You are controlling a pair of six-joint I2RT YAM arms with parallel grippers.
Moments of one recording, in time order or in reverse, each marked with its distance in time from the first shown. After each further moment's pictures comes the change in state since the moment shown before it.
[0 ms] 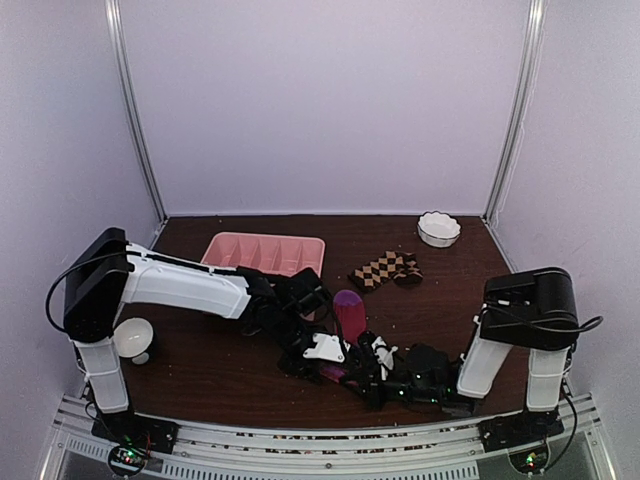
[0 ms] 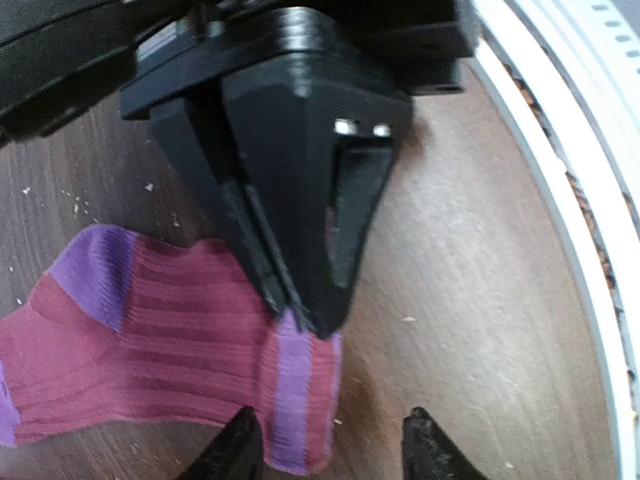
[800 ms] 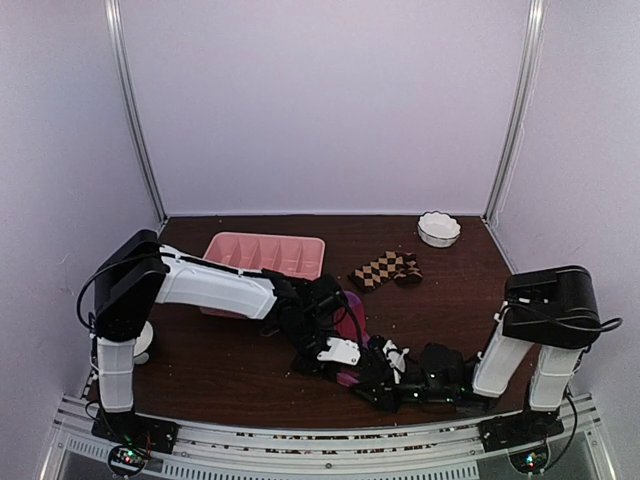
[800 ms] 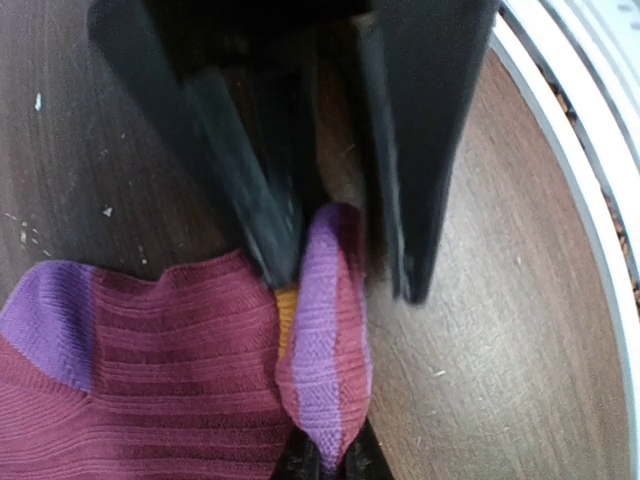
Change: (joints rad) left arm -0.007 0.159 0.132 -0.047 0.020 0.007; right arm -0.016 -0.108 -0.079 -0.034 -0.050 -0.047
